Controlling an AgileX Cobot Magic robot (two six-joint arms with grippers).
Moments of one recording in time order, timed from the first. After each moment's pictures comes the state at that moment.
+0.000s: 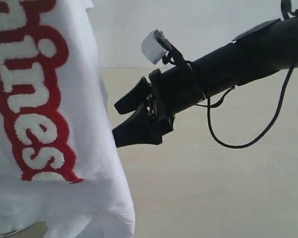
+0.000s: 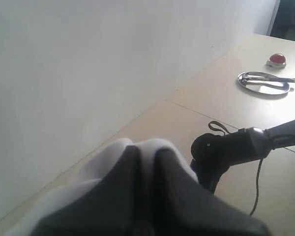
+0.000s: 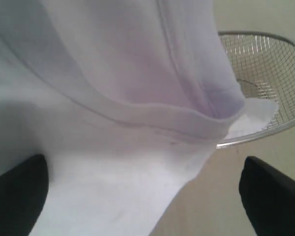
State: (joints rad) left arm 0.06 1.18 -1.71 -1.00 1.23 0.79; right arm 0.27 1.87 -1.20 1.32 1.13 -1.77
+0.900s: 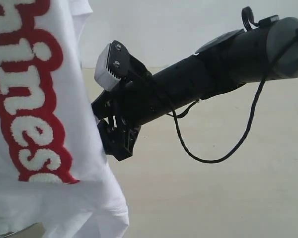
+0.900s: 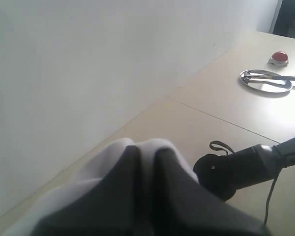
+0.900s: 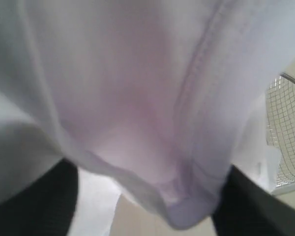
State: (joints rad) left arm 0.06 1.18 -1.71 -0.99 1.24 0.79; right arm 0.45 1.87 -1.20 1.41 0.91 -1.93
